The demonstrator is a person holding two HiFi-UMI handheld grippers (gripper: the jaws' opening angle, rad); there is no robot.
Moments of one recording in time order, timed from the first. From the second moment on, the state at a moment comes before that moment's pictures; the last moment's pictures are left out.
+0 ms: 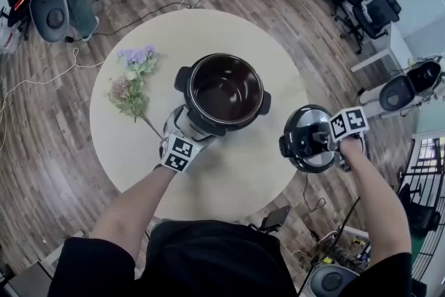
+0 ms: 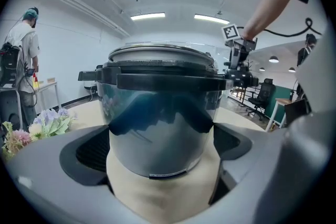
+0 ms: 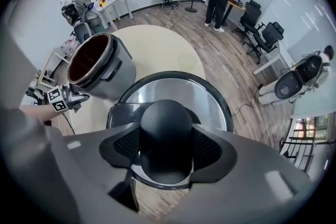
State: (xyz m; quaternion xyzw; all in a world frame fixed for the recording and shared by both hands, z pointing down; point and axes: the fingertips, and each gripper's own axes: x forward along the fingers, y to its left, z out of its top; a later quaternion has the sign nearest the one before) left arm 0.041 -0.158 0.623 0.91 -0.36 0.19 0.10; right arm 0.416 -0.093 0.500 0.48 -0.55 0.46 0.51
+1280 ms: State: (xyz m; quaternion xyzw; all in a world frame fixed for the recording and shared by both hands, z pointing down) left arm 0.041 -0.157 0.618 0.90 -0.36 0.22 0.11; right arm 0.359 -0.057 0.679 0.49 -0.55 0.51 0.45
